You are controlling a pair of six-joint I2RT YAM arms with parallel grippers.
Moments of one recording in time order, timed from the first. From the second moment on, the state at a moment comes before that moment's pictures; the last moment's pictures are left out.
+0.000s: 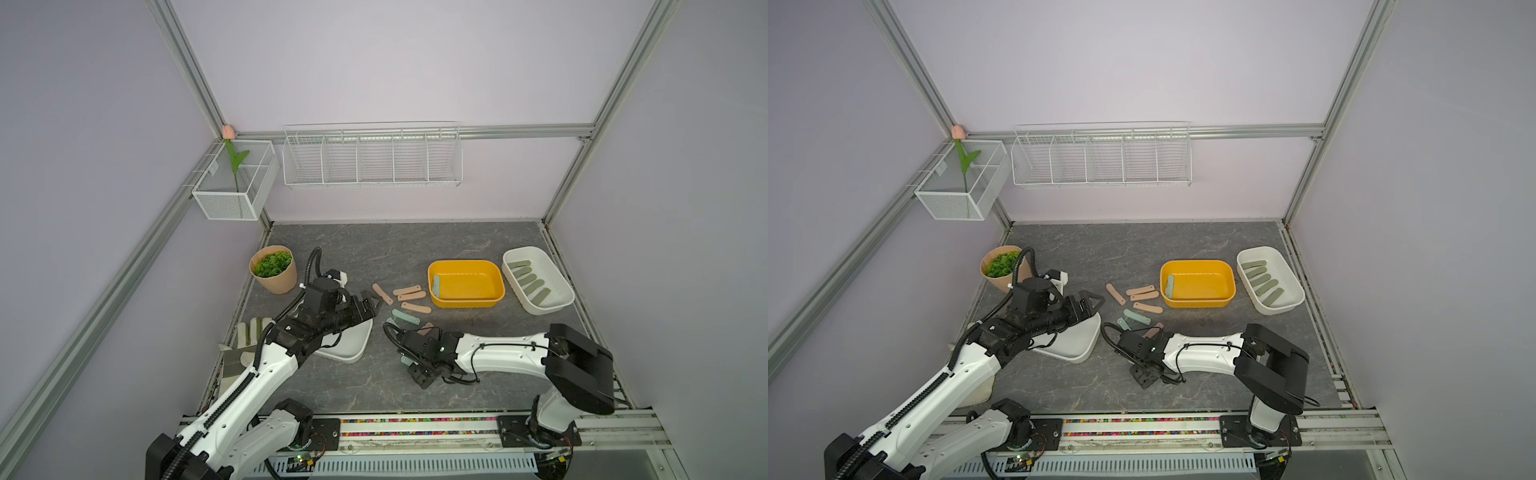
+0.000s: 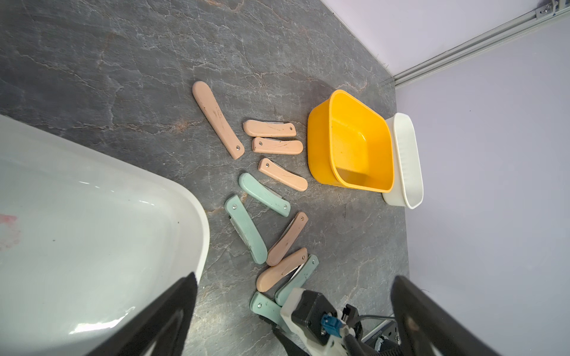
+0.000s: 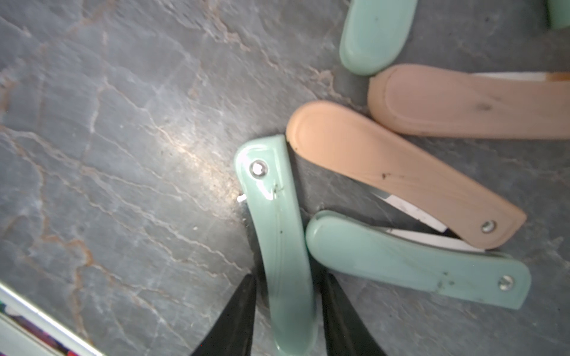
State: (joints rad) left arm -0.51 0.97 0.77 -0.45 0.25 -0.81; right arm 1.17 1.68 0.94 -0.57 0.09 0.40
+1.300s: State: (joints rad) left arm -0.33 1.04 0.91 -0.37 0.21 -0.88; right arm 1.08 1.71 1.14 -0.55 -0.06 0.37
